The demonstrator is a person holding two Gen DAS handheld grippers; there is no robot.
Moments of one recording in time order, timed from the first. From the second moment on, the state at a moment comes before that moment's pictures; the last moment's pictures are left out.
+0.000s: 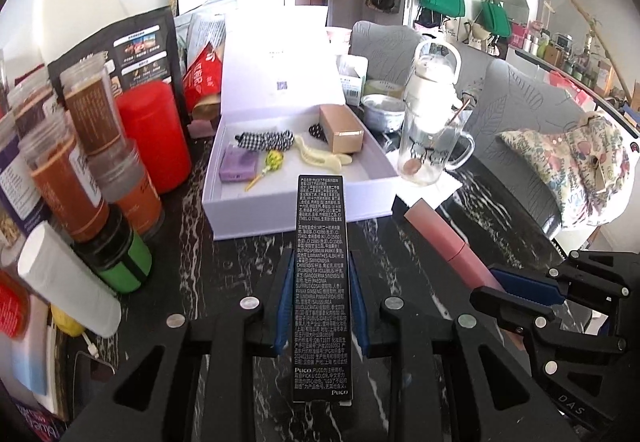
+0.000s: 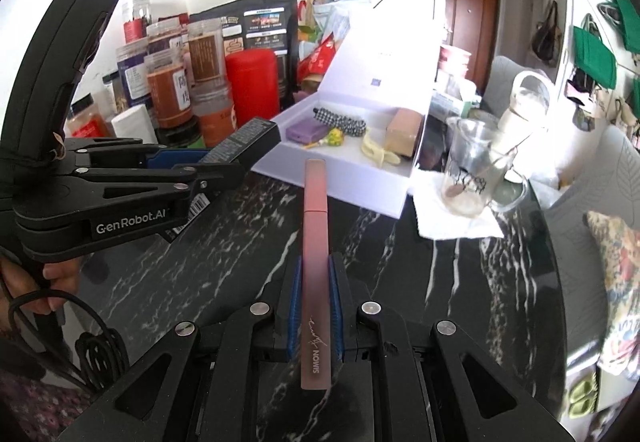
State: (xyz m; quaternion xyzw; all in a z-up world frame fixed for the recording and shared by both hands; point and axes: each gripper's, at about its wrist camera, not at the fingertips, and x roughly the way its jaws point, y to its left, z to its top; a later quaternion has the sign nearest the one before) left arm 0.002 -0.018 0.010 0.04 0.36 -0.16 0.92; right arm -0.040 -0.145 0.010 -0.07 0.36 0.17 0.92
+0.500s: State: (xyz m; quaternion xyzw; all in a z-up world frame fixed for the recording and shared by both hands) left arm 0.057 -0.019 0.030 0.04 0.34 -0.16 0.92; right arm 0.011 -0.141 0.033 -0.09 0.34 0.17 0.92
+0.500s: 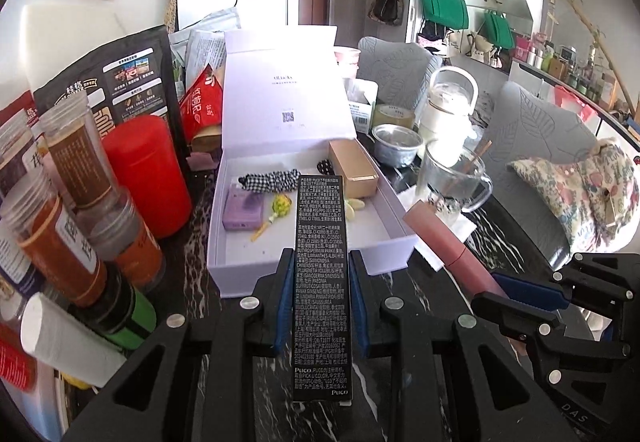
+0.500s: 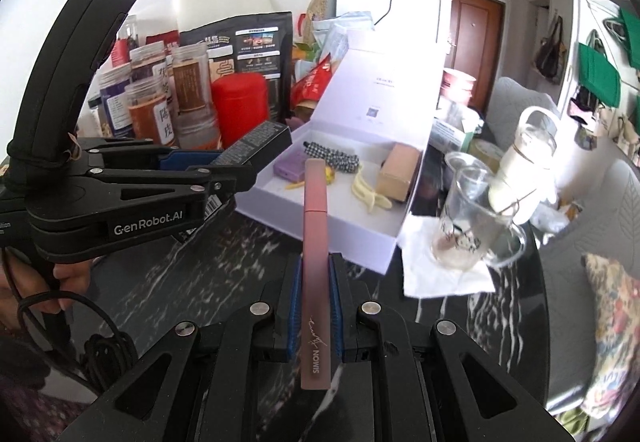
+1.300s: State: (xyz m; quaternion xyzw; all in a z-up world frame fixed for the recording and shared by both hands) left arm 0.140 -0.026 0.054 0.03 0.31 -0.17 0.94; right arm 0.106 -0.141 0.052 -0.09 0.32 0.16 0.93
